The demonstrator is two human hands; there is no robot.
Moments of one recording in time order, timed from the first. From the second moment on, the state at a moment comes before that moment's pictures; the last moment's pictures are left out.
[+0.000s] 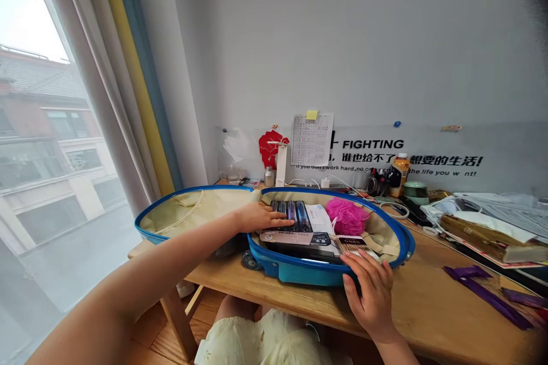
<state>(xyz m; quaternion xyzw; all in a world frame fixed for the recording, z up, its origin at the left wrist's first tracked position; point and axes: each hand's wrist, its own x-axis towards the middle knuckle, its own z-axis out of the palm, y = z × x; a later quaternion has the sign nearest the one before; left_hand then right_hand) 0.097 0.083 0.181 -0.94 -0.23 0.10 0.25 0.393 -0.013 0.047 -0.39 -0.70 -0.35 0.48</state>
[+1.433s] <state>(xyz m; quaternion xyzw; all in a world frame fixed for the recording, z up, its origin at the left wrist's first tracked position) -0.009 -0.031 0.076 -0.74 -0.57 -0.34 0.11 0.468 -0.011 0.059 -0.37 -0.72 -0.38 0.45</state>
